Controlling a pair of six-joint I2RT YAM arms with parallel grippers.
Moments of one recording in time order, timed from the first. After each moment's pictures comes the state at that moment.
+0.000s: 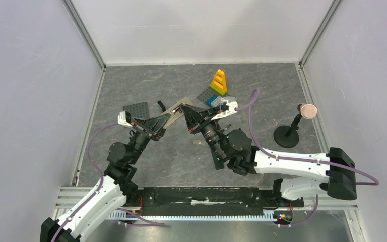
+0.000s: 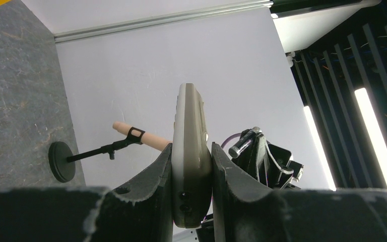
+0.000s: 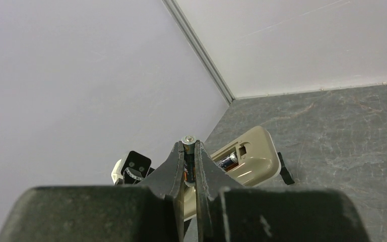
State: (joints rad) left arm -0.54 0.53 0.25 0.61 0.04 -1.54; right arm 1.28 1.28 0.92 0.77 0.71 0.34
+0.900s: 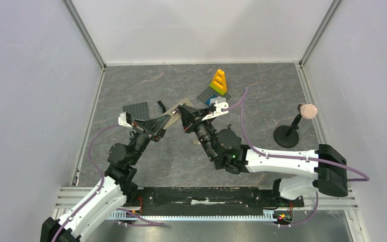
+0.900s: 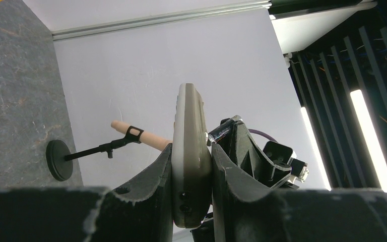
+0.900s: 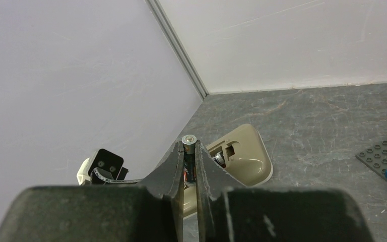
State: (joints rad) left arm -0.54 0.52 0.22 0.63 0.04 -1.55; right arm 1.28 1.37 0.95 0.77 0.77 0.25
